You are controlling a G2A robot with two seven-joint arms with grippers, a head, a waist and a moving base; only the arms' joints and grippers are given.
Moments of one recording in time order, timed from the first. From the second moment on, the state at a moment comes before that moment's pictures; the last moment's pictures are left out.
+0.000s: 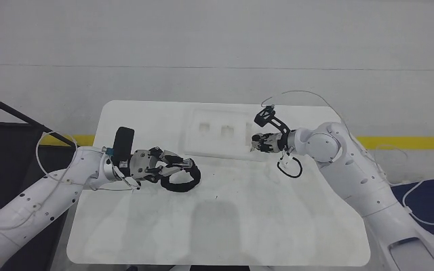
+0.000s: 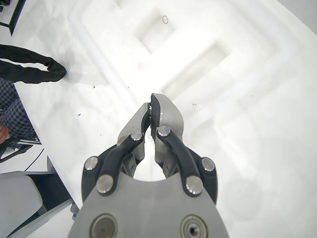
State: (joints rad) left arm 0.63 -0.54 -0.49 -1.49 1.08 -0.96 0.86; right arm -0.61 -1.09 0.83 -1.21 -0.48 -0.45 0.89
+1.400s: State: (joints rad) left arm 0.63 -0.54 -0.49 -1.49 1.08 -0.96 0.86; right arm -0.69 -1.10 0.85 -1.45 -0.39 0.17 1.04
